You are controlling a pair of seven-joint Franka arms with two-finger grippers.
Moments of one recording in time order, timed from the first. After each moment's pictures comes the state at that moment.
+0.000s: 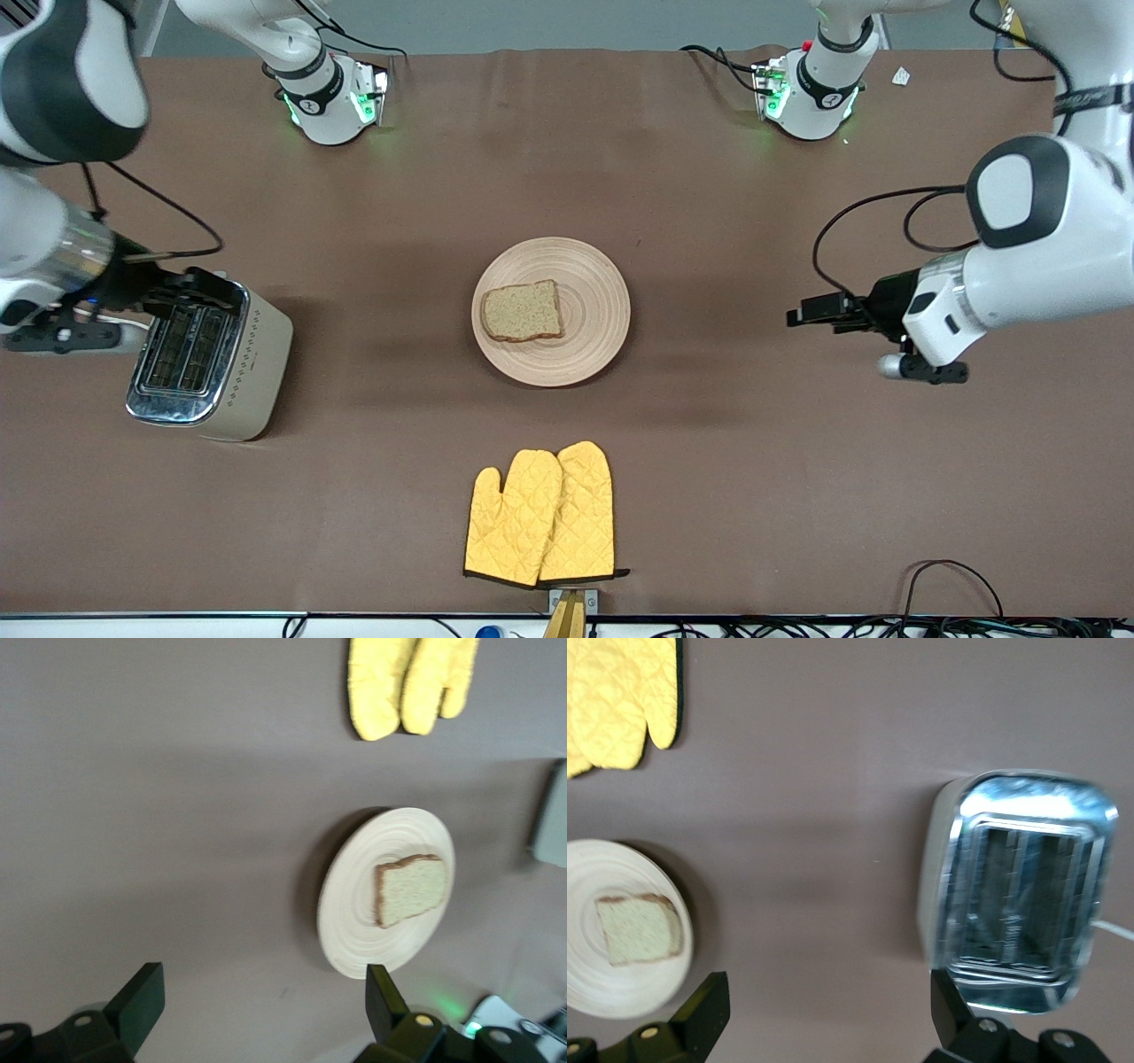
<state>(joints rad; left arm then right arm) -0.01 0.31 -0.14 -1.69 -0.57 1.86 0.07 0.16 0.18 -0.16 -1.49 0.13 1.64 -0.05</state>
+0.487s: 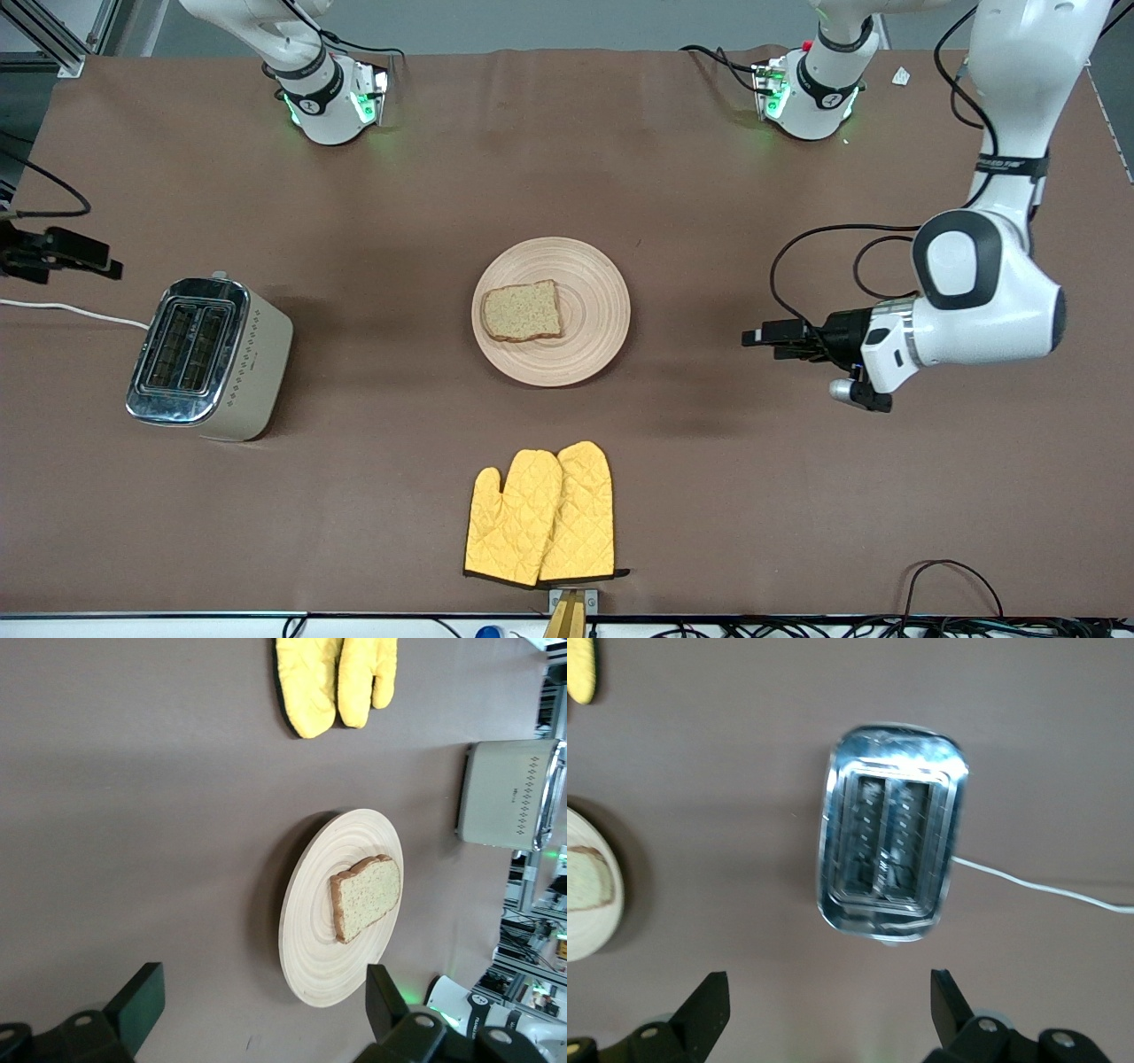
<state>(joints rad) -0.01 0.43 -0.17 -1.79 -0.84 2.01 0.41 0.03 0.15 -0.16 -1.39 0.04 1.43 -0.16</state>
